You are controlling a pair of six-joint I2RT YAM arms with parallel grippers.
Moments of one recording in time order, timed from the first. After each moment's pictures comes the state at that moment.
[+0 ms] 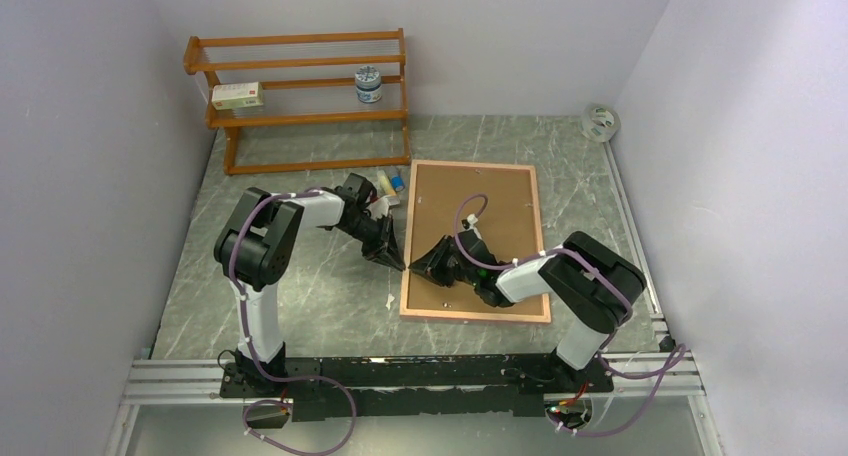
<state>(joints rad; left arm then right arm) -0.44 1.97 1.12 -0.44 0.81 -0.47 0.80 1.68 0.49 0.63 -0.05 1.29</state>
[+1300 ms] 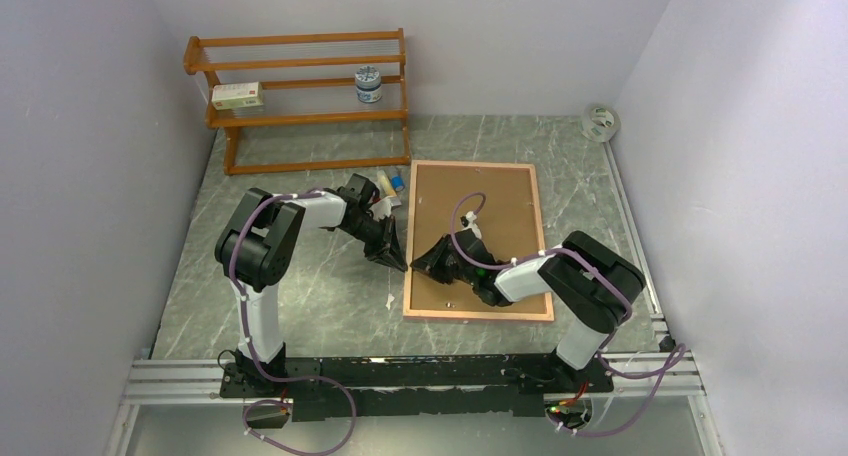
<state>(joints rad) -0.45 1.97 1.12 -0.43 0.80 -0.48 0.80 1.69 0.51 0.62 0.00 1.22</state>
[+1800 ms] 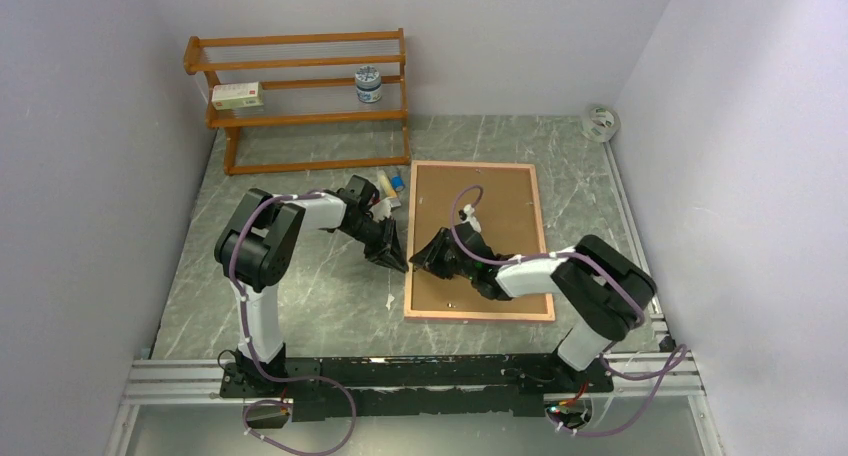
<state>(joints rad) -0.45 1.97 1.10 -0.41 0.80 -0.50 0.80 1.66 0.55 0.54 0.00 1.19</state>
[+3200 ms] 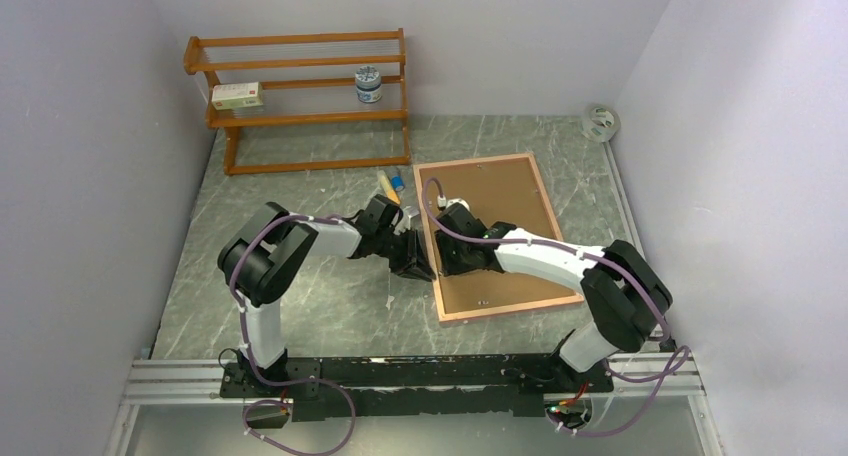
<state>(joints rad) -0.64 1.90 0.91 0.06 0.67 -0.86 0.78 1.53 0.88 -0.38 0.12 0.49</state>
